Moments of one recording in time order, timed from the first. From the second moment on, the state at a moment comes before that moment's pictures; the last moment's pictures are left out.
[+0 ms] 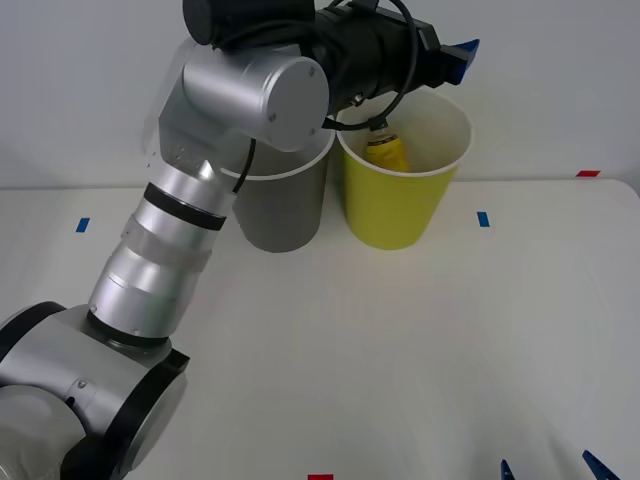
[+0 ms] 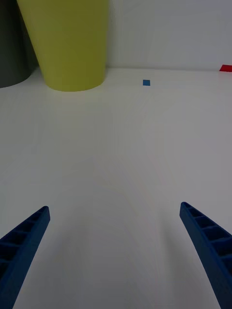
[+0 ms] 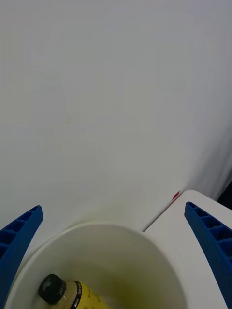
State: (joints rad) right arm 1.07 -0.37 0.21 -2.04 -0.03 -0.44 1.46; left arm -0.92 0.09 -0.20 -1.60 0.57 0.88 -1.70
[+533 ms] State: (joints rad) right arm 1.07 -0.37 0.21 -2.04 -0.03 -0.44 1.46; left arm -0.58 0.21 -0.13 -2.12 0.60 1.05 -1.70
